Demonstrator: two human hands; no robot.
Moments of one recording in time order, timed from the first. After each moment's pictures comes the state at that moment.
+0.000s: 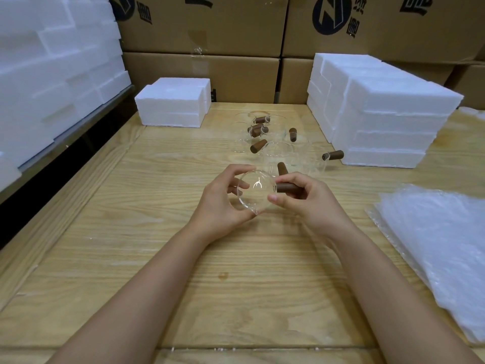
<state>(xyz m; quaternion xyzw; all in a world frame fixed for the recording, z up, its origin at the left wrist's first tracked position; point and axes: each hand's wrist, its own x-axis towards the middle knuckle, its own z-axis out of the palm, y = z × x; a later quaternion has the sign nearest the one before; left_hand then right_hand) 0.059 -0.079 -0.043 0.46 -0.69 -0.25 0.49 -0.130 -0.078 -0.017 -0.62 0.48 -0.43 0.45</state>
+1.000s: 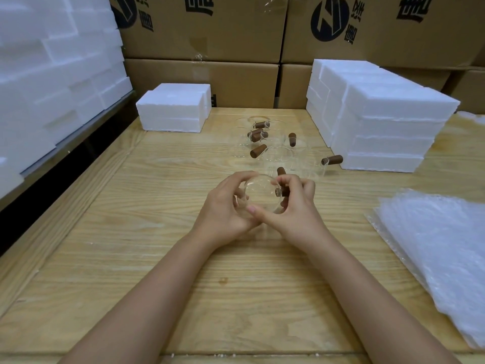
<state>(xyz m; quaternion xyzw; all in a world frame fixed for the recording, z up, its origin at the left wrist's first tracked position) 0.049 -0.073 -0.040 0.45 -0.72 -0.20 0.49 -0.104 -0.069 -0.025 -0.67 0.55 -0.40 0.32</state>
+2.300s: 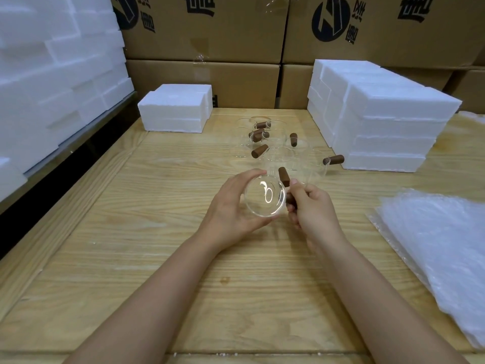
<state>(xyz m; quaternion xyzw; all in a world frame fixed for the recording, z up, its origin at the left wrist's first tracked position) 0.047 -0.075 -0.044 0.42 -0.75 -0.15 0.49 -0.108 -0.073 -0.017 -0.45 0.56 -0.51 0.47</state>
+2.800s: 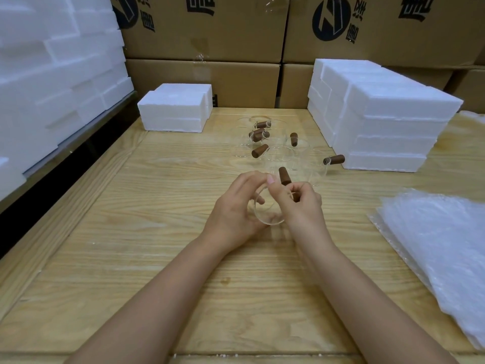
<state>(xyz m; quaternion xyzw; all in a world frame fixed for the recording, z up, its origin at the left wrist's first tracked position) 0.038 -0.072 -0.041 0.40 -0.76 -0.12 0.50 -0.092 -0.065 -0.018 -0.48 0.56 -0.52 0.42</state>
